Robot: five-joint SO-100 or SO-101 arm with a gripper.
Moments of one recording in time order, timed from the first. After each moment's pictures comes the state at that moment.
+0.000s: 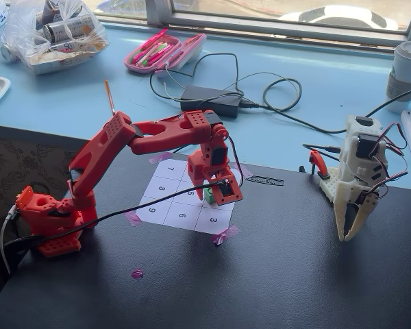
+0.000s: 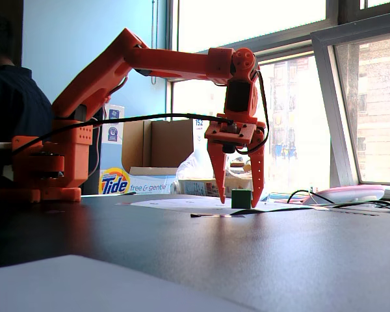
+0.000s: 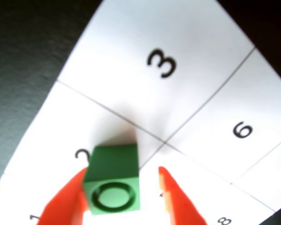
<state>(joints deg) -32.5 51.7 44.4 84.6 1.2</state>
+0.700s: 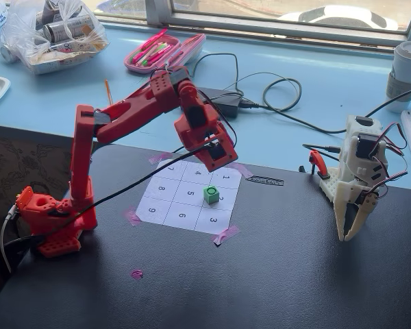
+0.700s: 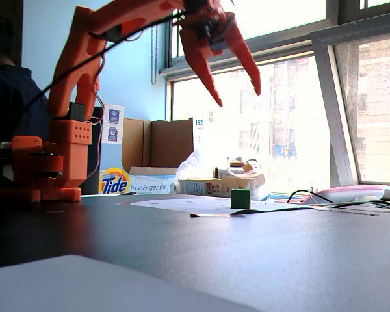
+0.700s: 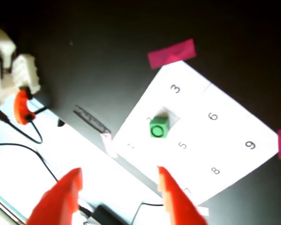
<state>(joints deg) -22.0 90.9 49.6 94.0 -3.3</state>
